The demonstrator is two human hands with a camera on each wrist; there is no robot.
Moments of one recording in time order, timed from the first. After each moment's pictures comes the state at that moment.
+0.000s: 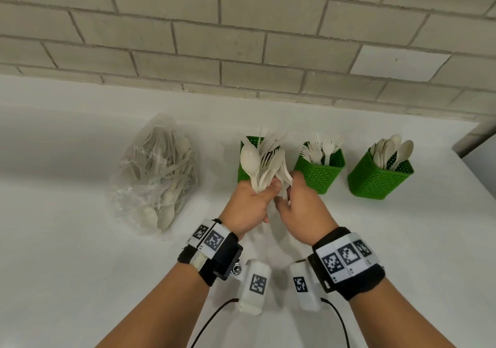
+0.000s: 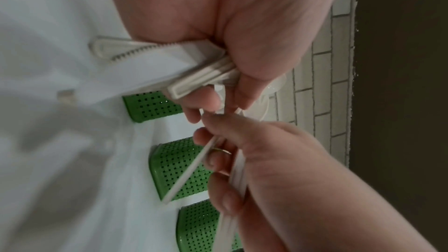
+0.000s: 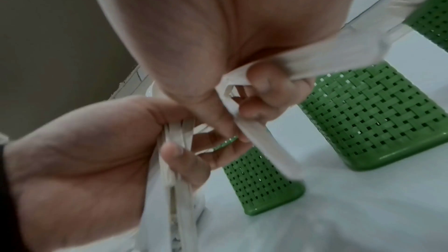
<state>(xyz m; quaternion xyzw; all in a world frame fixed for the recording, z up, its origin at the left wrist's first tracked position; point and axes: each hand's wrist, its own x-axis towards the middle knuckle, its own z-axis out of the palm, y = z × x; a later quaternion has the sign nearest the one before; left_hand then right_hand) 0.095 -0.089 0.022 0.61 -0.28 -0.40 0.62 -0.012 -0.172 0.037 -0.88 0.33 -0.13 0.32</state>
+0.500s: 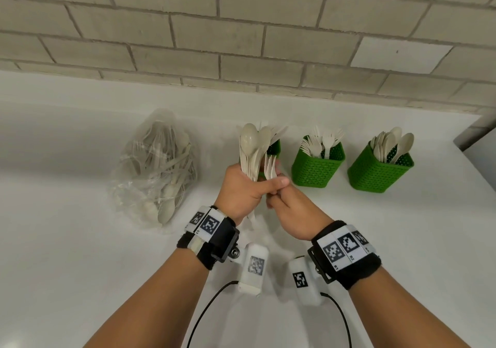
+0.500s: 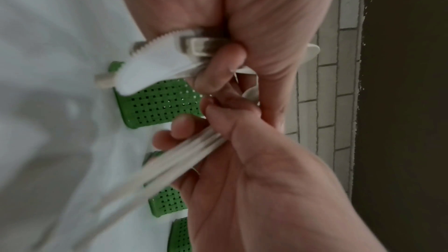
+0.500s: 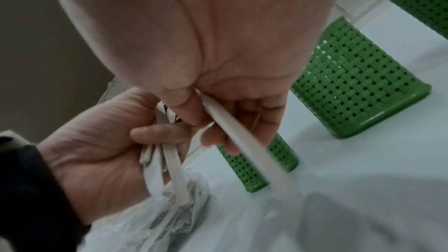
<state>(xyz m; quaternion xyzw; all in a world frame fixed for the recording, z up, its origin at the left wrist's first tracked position) 0.101 -0.090 0.033 0.53 -0.27 -0.37 0.71 -0.007 -0.172 0.025 -0.87 0.19 -0.08 0.45</state>
